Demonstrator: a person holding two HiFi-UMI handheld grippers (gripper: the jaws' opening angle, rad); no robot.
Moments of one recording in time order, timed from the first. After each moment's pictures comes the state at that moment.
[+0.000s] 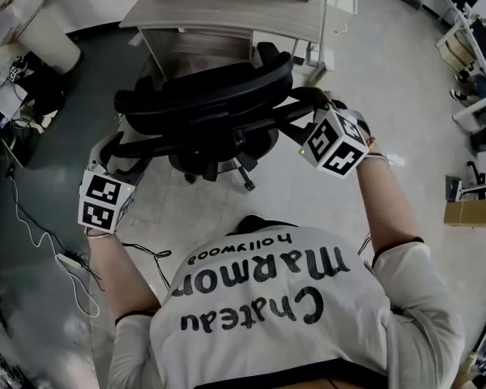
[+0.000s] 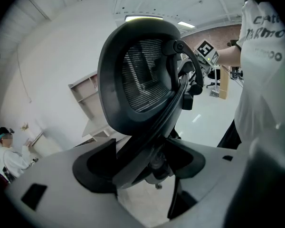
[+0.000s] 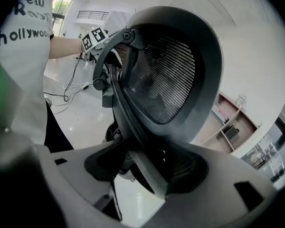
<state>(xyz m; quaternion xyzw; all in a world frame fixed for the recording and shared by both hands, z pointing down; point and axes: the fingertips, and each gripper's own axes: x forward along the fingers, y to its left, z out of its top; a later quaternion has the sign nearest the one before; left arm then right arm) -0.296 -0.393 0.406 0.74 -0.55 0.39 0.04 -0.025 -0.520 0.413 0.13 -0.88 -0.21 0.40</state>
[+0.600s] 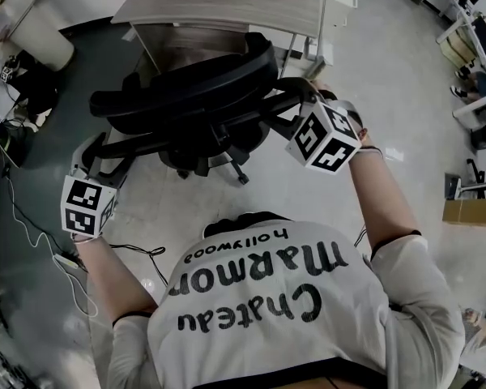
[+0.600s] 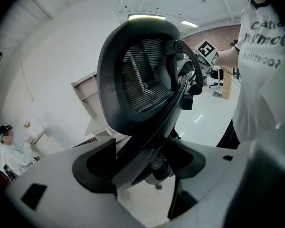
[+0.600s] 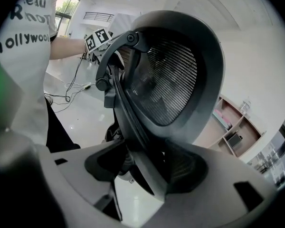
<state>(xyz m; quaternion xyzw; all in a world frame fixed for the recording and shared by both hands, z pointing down) -0.325 -0.416 0.403 0.74 -0.56 0.38 0.05 -0.059 -0.547 0.409 0.11 -0.88 -0.23 0.39</state>
